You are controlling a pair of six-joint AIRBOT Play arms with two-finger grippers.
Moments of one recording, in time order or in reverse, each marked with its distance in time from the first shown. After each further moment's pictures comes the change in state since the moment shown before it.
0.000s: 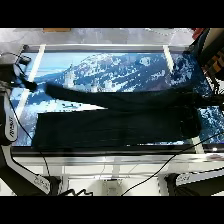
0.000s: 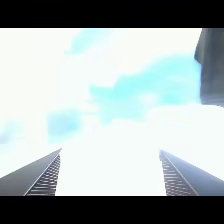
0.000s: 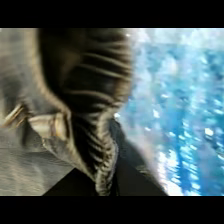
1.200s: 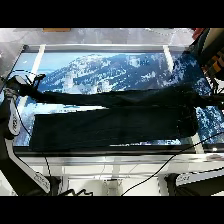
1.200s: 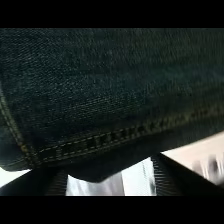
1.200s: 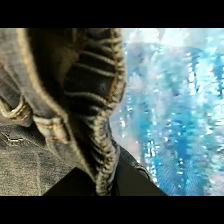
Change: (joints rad) left arm 0.063 -0.145 -0.039 -0.571 -0.113 0.230; right arm 0.001 0.000 0.000 0.007 -0.011 0.000
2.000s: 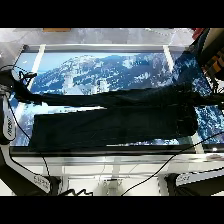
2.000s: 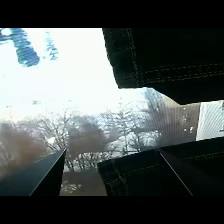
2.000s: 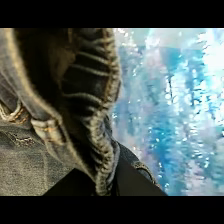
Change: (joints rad) left arm 0.001 0.130 0.001 0.388 -0.152 -0.177; right arm 0.000 0.000 0.000 0.029 0.006 0.000
